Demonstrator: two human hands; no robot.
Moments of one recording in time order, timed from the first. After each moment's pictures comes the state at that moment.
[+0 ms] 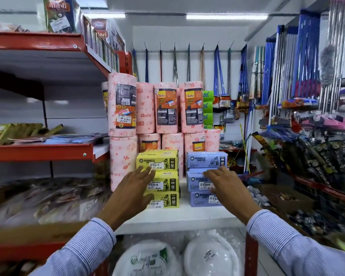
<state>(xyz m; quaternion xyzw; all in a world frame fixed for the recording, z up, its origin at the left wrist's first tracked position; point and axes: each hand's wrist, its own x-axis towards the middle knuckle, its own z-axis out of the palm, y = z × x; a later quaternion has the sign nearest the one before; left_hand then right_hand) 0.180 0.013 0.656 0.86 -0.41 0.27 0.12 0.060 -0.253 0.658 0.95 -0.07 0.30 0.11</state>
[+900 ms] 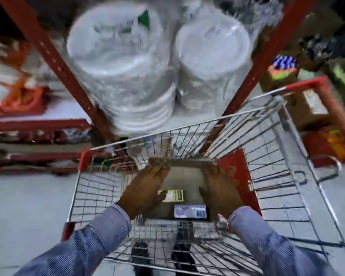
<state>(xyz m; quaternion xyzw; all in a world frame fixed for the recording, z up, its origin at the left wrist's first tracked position) -0.022 0.037 0.170 0.87 -0.45 -0.15 0.11 -0.132 -0.167 0.187 0.97 -0.16 -0.17 -0.11</state>
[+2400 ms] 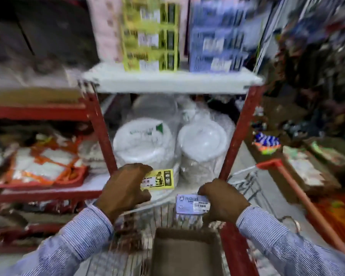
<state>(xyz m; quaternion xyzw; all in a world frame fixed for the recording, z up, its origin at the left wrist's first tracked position) 0.034 0.066 0.411 0.93 -0.36 0.03 0.11 -0.086 -0.173 0.389 0.99 -0.04 -0.09 -0.05</state>
